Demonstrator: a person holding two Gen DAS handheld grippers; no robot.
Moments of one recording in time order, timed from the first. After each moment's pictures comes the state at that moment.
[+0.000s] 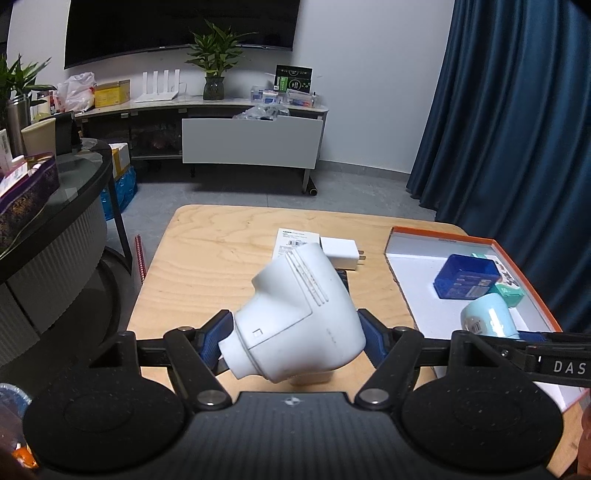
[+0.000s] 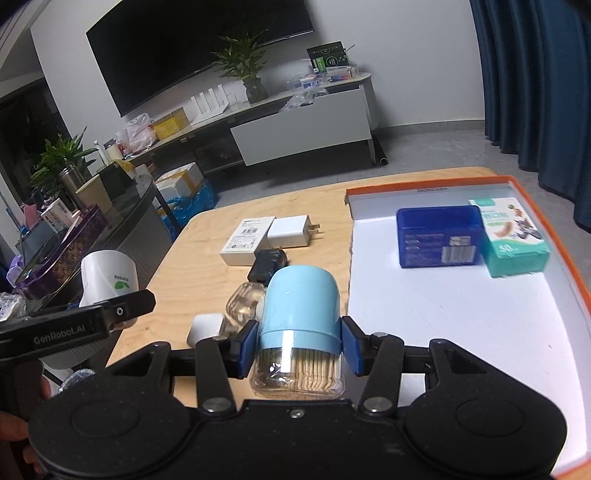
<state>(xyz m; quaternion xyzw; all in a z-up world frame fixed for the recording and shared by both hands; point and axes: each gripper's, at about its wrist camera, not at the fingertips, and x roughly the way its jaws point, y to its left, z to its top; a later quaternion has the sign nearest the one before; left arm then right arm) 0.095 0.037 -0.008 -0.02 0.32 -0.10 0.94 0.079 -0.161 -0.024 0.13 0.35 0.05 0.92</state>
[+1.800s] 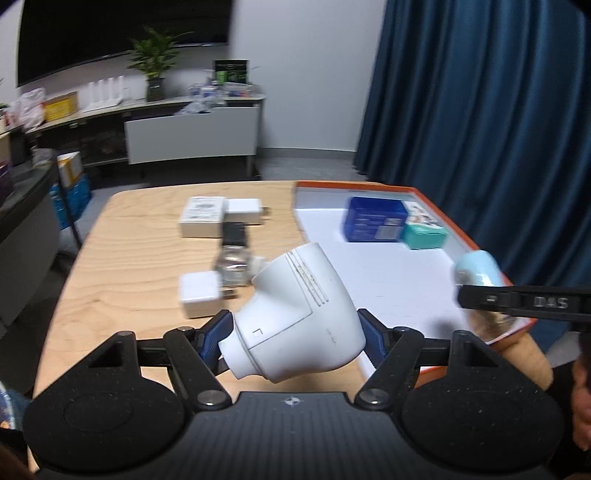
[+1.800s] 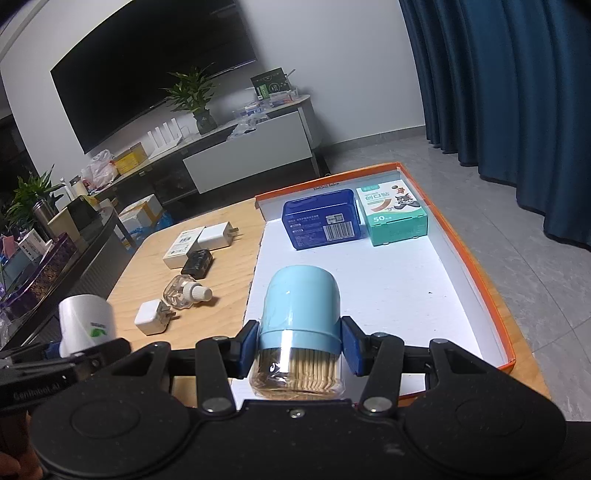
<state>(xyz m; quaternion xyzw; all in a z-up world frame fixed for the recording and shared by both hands) 0.025 -0.030 -0.024 0.02 0.32 -0.18 0.93 -0.005 -0.232 -0.034 0.16 0.32 -0.02 0.93</state>
